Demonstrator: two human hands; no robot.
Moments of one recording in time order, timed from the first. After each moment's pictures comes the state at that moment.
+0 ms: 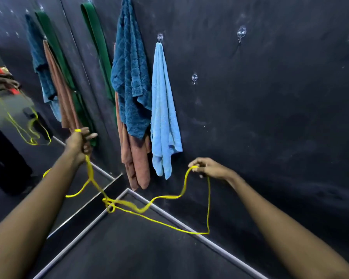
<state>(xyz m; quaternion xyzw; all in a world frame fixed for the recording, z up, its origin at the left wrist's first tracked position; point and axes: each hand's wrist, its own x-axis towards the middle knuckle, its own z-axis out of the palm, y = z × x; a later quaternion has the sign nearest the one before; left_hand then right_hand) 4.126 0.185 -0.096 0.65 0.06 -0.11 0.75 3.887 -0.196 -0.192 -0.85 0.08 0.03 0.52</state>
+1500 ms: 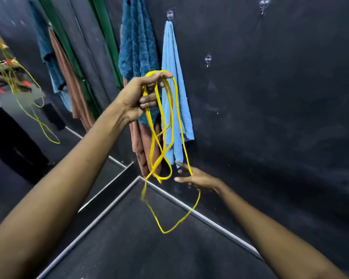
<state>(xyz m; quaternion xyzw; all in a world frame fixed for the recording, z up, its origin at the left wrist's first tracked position) 4.035 0.058 0.022 0.55 -0.33 -0.32 0.70 3.900 -0.100 -0.238 -0.80 0.10 0.12 0.58</state>
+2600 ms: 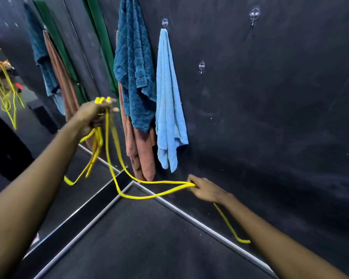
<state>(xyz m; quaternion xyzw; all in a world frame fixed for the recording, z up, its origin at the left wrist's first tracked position) 4.125 0.150 -0.029 0.73 -0.14 -0.16 0.65 3.859 -0.127 -0.246 -0.95 0.06 0.05 0.32</state>
